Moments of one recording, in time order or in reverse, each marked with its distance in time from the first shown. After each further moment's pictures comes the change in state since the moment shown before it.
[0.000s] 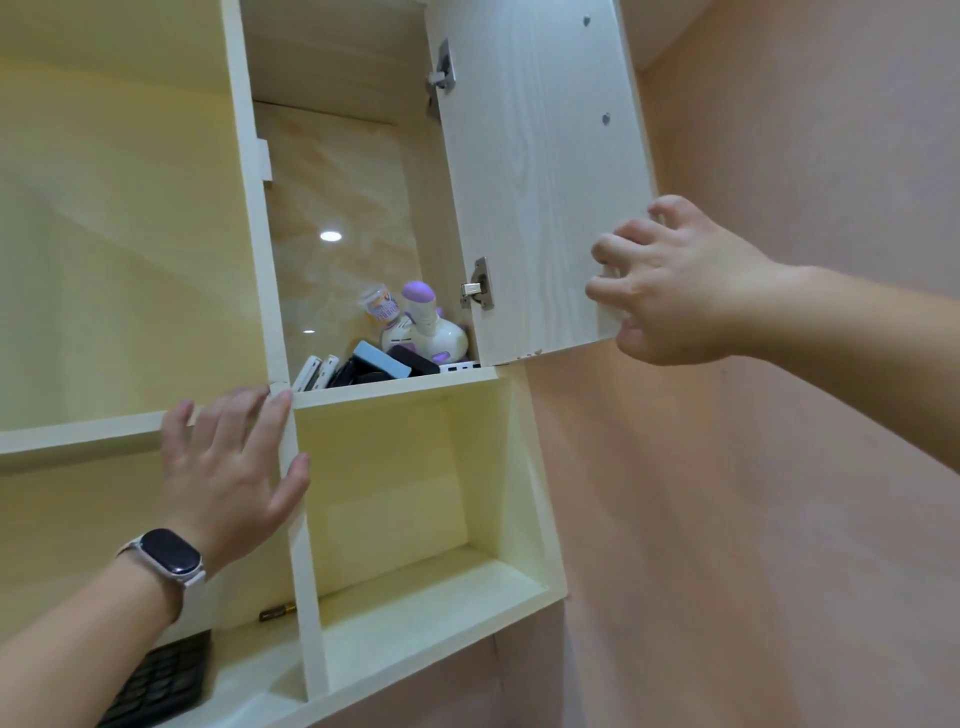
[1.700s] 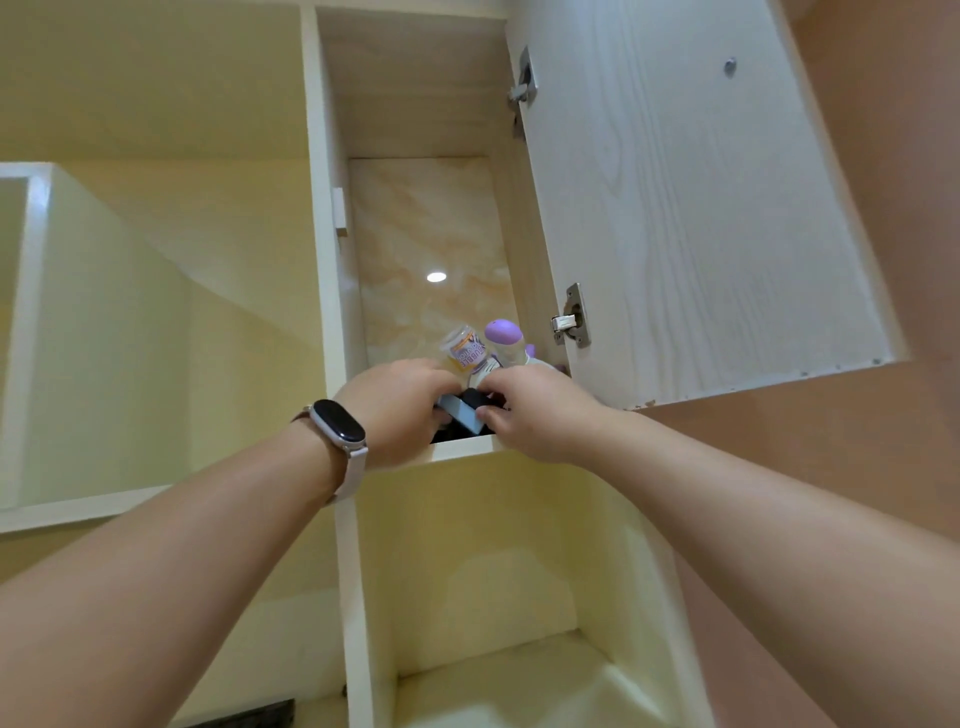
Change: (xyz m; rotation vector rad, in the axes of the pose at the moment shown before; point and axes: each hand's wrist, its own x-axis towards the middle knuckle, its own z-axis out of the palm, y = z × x) left_hand 0.147 0.039 0.015 -0.104 -0.502 0.133; right_hand 0.162 -0.161 0.046 1.339 0.139 0.046
